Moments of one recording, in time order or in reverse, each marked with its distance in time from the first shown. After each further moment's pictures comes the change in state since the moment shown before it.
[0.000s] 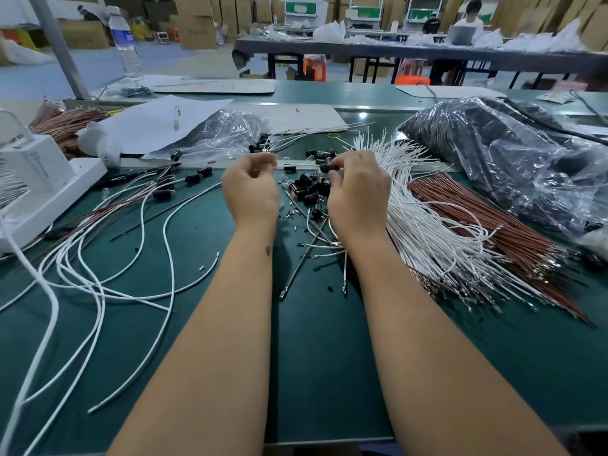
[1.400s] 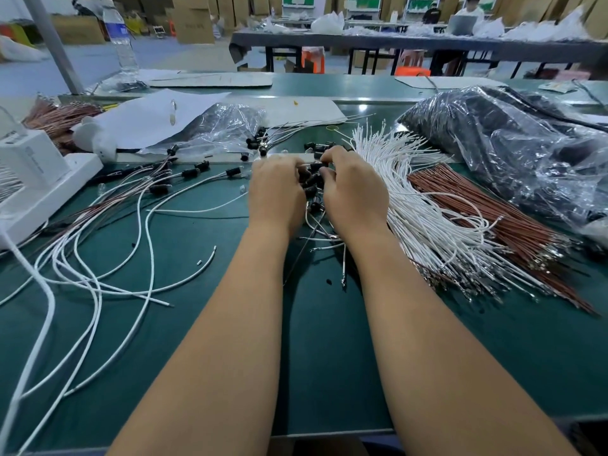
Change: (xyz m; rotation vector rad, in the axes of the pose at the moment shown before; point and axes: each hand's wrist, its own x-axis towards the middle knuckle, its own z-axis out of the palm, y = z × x) left_hand -0.010 -0.007 0.013 0.738 -0.244 0.518; right_hand -0.002 0.002 -0.002 -0.073 -0.089 -0.072
